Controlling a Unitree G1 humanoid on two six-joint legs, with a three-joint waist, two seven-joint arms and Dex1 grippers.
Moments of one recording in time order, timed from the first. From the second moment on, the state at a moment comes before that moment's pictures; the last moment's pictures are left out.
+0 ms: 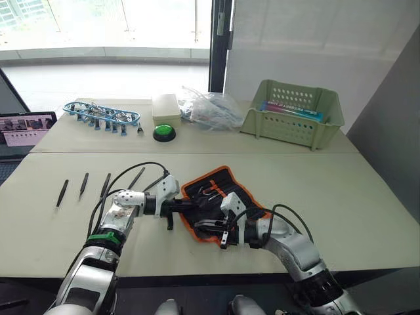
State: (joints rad) left arm -0.64 0.45 -0.17 0.71 -0.19 -0.09 -1.29; right arm -0.40 -0.25 0.32 -0.02 0.34 0.48 0.86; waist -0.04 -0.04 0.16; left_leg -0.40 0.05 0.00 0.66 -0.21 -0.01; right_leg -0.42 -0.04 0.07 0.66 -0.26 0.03
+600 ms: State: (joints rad) left arm -0.70 0.44 -0.17 0.82 -0.14 -0.22 -1.31; right arm -0.47 -0.24 0.34 0.25 0.22 0.31 0.95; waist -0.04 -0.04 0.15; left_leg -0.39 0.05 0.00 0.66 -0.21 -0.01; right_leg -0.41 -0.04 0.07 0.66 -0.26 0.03
